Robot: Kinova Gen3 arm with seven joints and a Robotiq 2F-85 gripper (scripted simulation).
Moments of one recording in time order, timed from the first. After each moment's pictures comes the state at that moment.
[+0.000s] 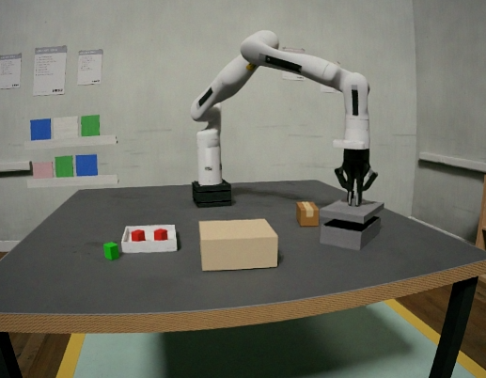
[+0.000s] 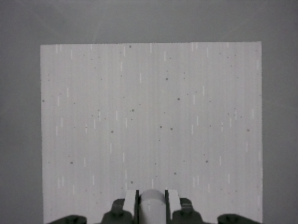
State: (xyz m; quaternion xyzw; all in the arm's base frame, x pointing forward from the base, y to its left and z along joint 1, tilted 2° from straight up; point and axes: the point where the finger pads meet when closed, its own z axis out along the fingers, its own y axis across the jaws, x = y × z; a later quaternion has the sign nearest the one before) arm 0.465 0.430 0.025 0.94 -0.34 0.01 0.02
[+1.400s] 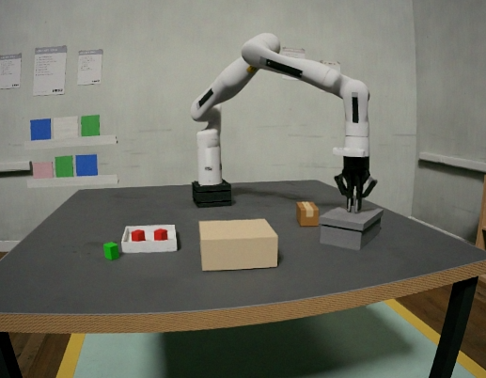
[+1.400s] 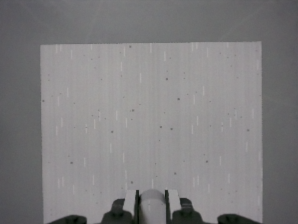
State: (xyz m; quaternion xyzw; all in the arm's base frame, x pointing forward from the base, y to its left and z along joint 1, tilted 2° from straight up) arm 0.465 0.429 0.005 0.94 -0.34 0.01 0.02
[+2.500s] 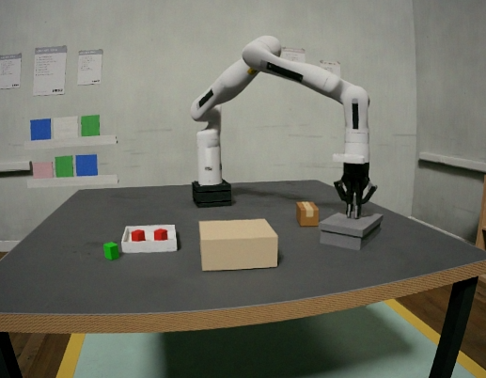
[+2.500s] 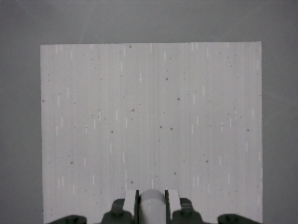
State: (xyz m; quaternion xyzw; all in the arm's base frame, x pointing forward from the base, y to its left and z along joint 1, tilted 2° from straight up) arm 0.465 0.429 -0.012 0.94 -0.34 0.01 0.02
